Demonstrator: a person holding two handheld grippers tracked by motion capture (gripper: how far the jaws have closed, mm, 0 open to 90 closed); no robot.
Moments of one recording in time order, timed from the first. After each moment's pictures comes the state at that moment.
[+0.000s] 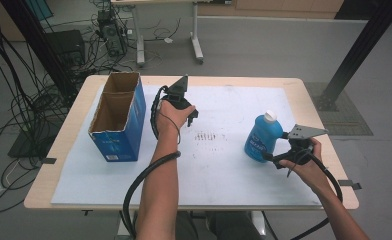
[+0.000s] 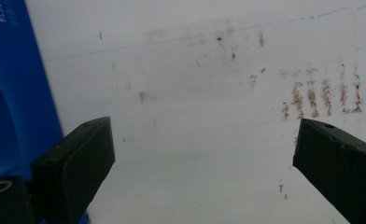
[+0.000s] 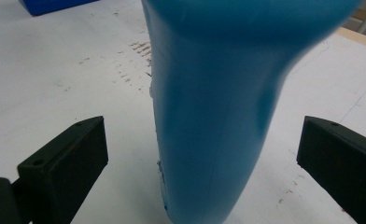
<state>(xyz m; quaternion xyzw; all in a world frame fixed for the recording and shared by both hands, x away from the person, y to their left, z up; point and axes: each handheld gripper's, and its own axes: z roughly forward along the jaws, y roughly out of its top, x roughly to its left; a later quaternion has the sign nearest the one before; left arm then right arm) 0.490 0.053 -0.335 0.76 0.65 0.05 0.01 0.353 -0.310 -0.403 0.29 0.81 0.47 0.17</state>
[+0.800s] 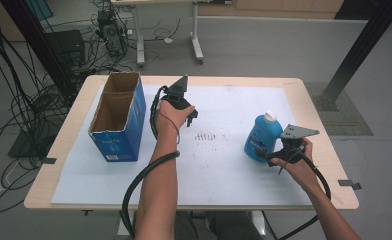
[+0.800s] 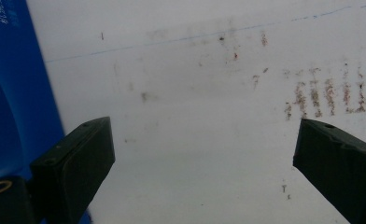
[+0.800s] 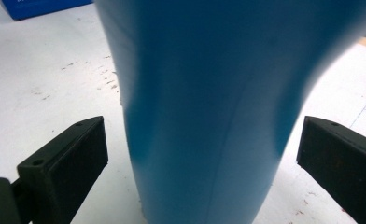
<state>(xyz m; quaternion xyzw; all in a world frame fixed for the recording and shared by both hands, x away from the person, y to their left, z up) 0.491 0.053 -0.336 0.76 0.65 0.05 0.01 0.365 -0.301 -0.419 0.30 0.80 0.49 0.19</state>
